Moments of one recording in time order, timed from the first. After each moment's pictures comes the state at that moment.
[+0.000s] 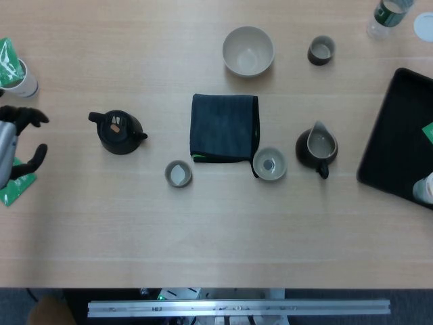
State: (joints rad) left arm -0.27 -1.11 -0.11 -1.71 1.47 1.28 0.05; right arm 0.05 -1.04 0.03 -1.60 -1.57 1.52 0.17
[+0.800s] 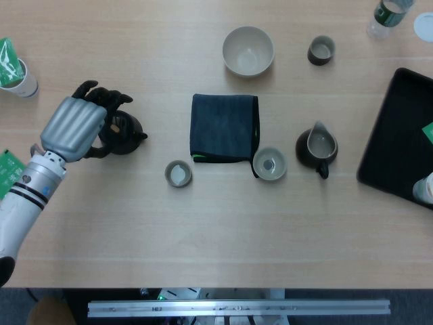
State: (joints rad) left arm -0.54 -1.26 -0.12 -1.60 1.39 0.94 0.12; right arm 0.04 -1.04 0.04 -1.57 -1.55 1.52 0.19
